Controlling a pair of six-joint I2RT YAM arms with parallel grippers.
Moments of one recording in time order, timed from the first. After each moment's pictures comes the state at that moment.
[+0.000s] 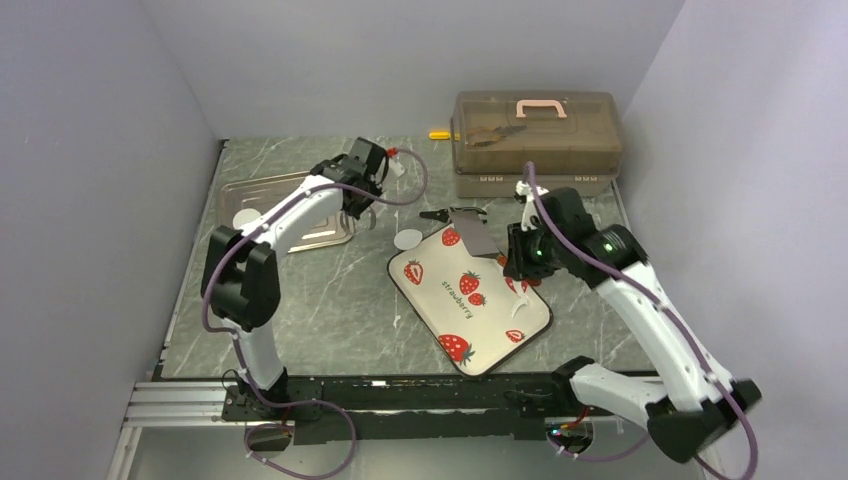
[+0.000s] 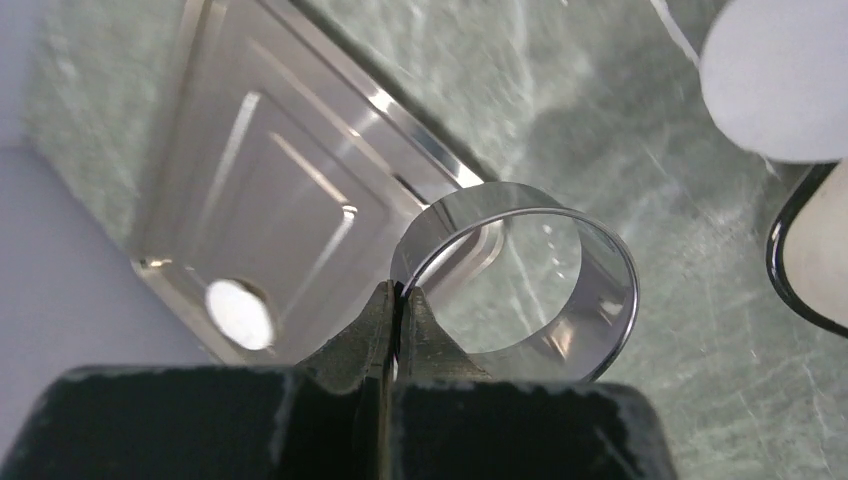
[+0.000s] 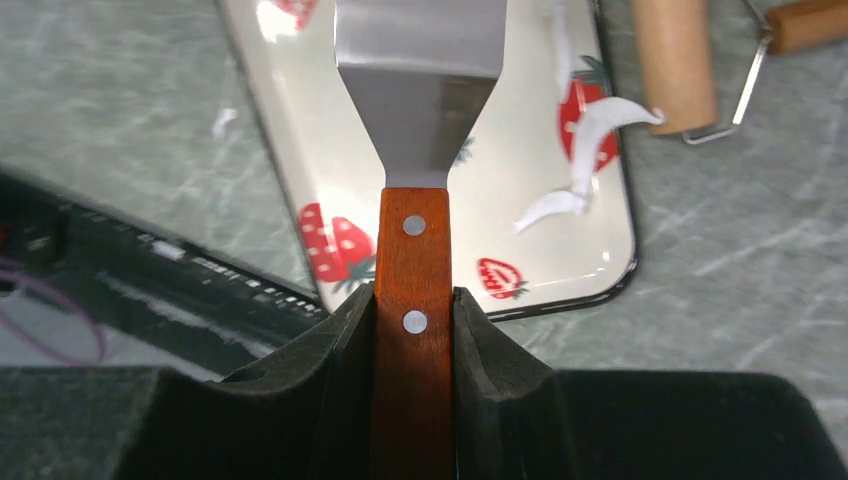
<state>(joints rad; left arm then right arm) -0.49 1.82 1.58 -0.72 -0.29 0.40 0.48 1.00 1.21 -1.09 -0.11 0.26</state>
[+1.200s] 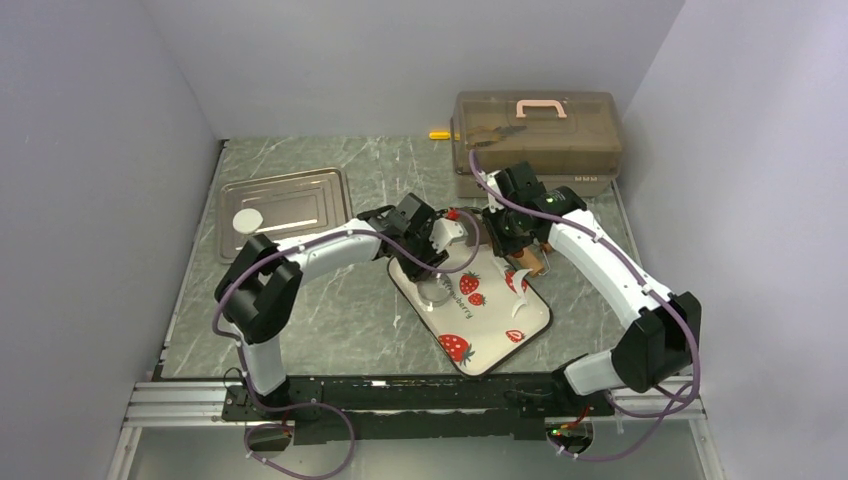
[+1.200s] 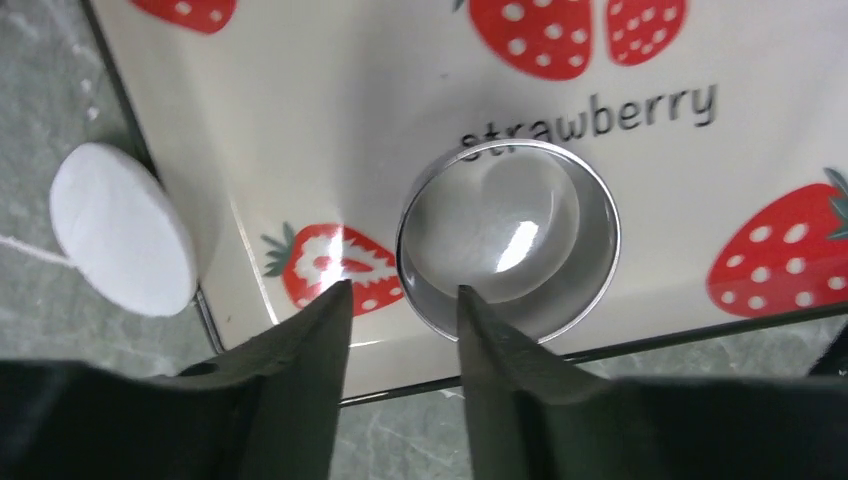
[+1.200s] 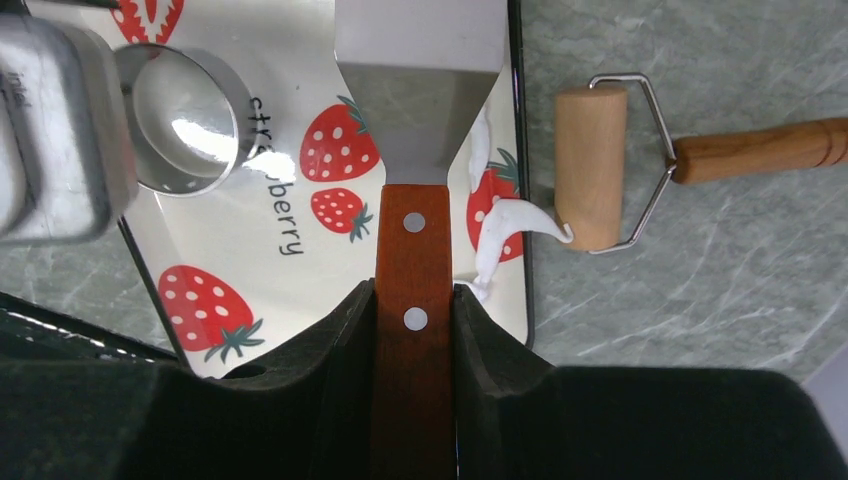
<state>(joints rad) -0.77 1.82 1.29 -0.49 0.23 0.30 0.45 1.41 1.28 -0.95 0.02 0.01</state>
